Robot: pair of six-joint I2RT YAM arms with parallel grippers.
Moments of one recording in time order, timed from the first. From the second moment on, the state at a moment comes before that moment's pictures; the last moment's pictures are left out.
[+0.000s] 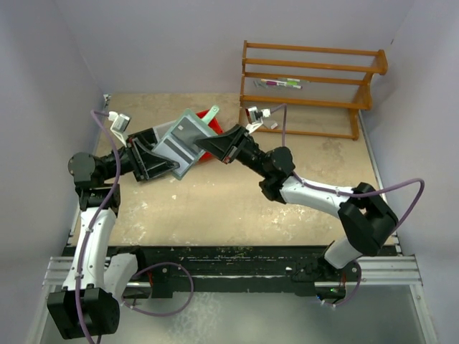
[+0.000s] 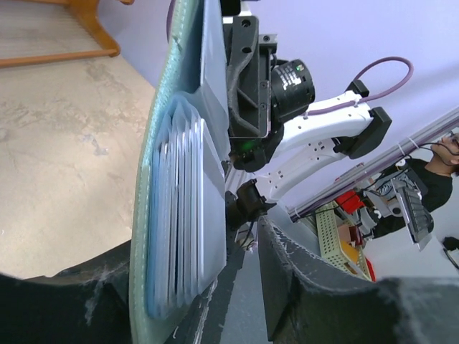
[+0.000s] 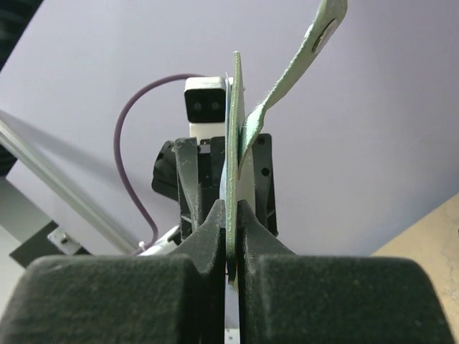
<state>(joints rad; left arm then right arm) 0.12 0.86 0.73 0.56 1.31 -1.15 0.79 1.57 0.95 1.18 -0.35 1.14</state>
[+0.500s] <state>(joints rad) 0.12 0.85 0.72 0.62 1.27 -1.24 0.86 1.56 0.87 1.32 -0.15 1.14</state>
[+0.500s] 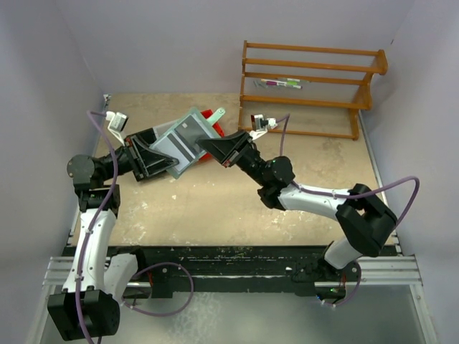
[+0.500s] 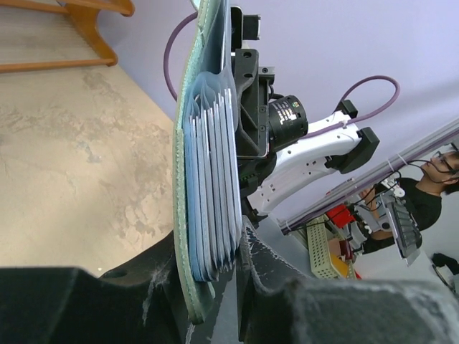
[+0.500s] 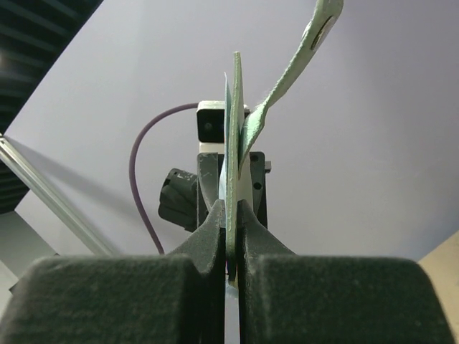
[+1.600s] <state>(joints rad) 0.12 1.10 1.10 -0.74 1.17 -0.13 0.69 1.43 1.29 0.24 -0.67 0.68</state>
